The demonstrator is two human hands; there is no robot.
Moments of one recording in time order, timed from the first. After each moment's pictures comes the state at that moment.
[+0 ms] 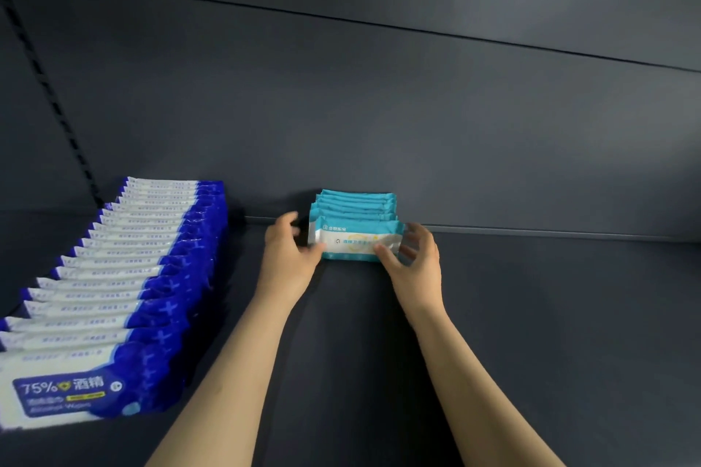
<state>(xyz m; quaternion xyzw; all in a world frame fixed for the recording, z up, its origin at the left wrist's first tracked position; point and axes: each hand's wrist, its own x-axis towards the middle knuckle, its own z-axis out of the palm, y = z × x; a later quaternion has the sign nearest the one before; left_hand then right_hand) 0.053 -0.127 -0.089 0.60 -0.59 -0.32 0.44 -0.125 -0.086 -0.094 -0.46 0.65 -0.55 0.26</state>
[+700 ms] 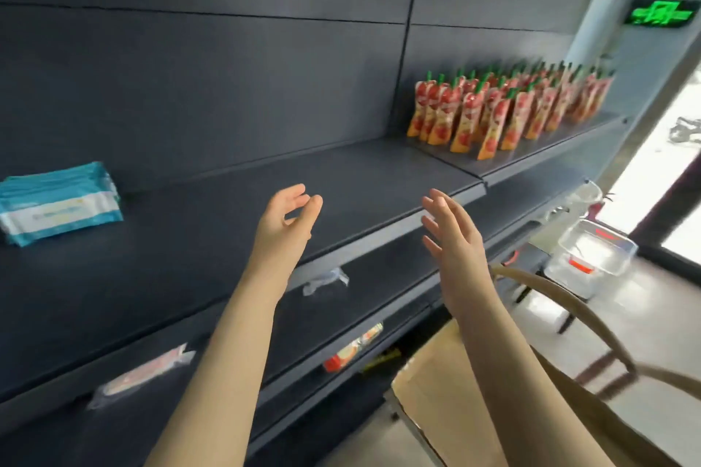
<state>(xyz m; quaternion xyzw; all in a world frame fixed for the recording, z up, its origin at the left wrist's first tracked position) -0.213 0.156 -0.026 0.32 -0.63 -0.58 0.41 -0.361 0.307 -0.023 -0.26 0.63 -0.71 0.18</state>
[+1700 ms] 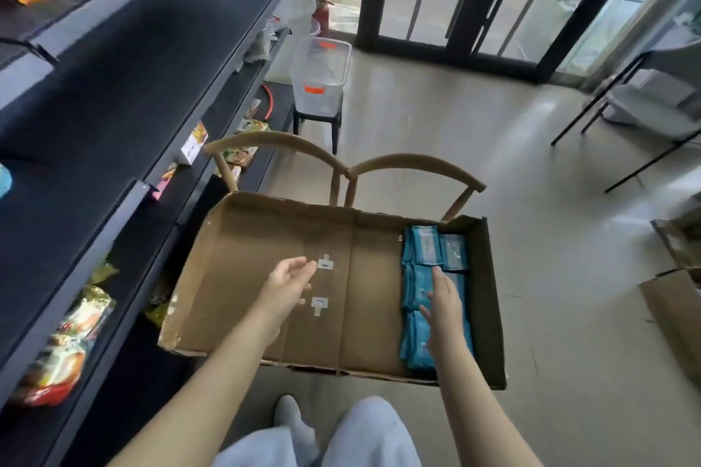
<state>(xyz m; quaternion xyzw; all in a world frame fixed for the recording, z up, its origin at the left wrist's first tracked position) -0.497 0.511 -0.265 0.23 -0.71 -0.65 -0.17 -0.493 0.757 -0.283 0.35 0.65 -0.67 0.02</state>
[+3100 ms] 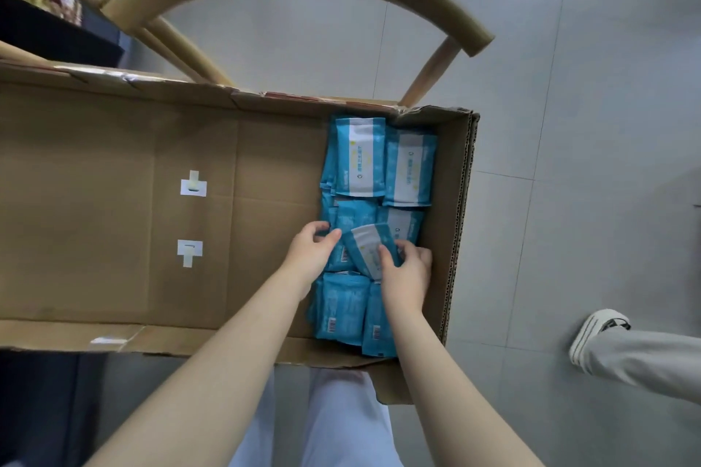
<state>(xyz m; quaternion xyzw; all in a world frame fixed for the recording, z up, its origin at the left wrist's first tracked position) -0.643 0.813 -0.551 0.37 -0.68 -0.51 -0.37 -0.602 0.960 -0.553 0.40 0.79 -0.42 0.20</state>
